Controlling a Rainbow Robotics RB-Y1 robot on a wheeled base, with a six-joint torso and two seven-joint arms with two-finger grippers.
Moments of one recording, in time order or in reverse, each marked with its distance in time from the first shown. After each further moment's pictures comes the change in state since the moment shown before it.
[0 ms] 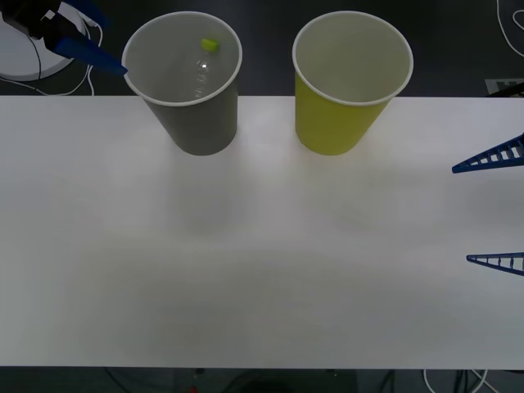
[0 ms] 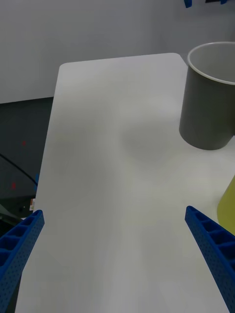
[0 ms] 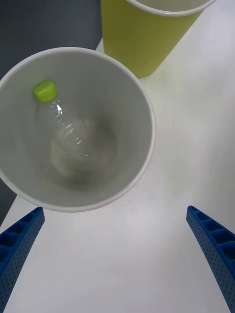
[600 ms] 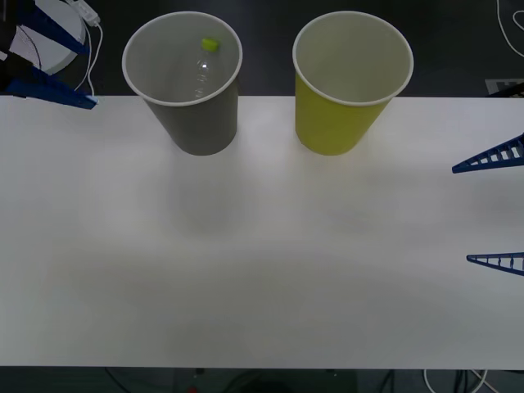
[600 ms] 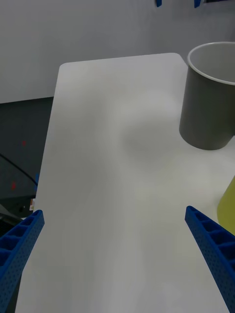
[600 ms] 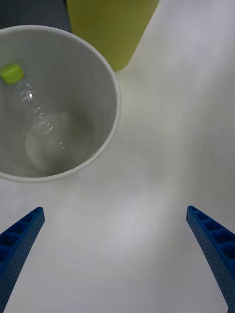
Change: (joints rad) right arm 0.000 0.000 0.000 0.000 0.000 0.000 0.000; left arm 0.191 0.171 0.039 -0.118 0.211 0.068 -0.173
